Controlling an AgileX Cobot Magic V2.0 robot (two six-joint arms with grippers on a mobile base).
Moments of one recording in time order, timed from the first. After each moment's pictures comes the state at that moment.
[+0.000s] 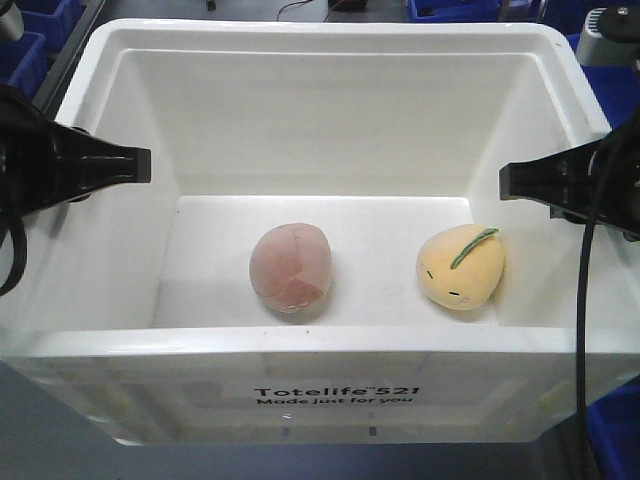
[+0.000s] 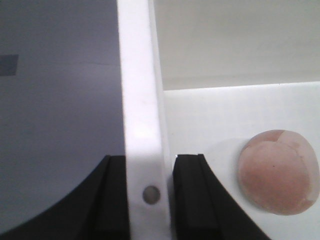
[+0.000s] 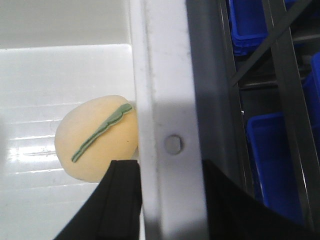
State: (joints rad) left arm -0.72 1.11 -1.15 0.50 1.04 -0.78; right arm 0.65 1.16 -1.20 -0.48 1.28 0.70
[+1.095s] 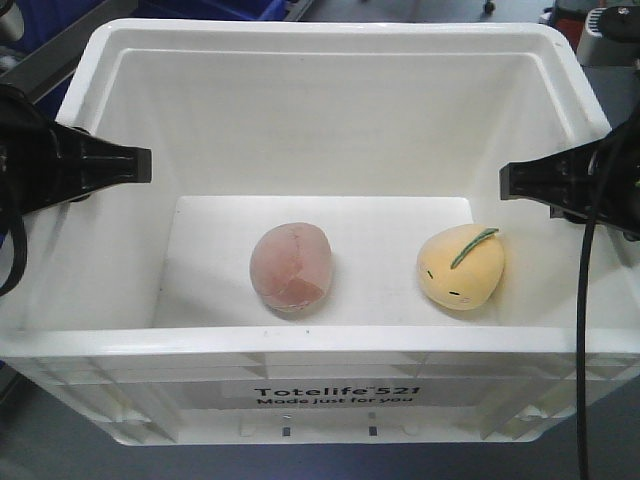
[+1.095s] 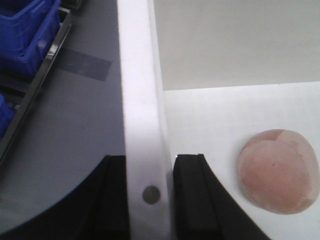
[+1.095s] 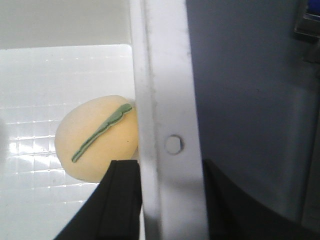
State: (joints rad) left arm -0.72 1.11 -1.15 0.50 1.04 -0.78; right arm 0.65 1.16 -1.20 -0.48 1.28 0.70
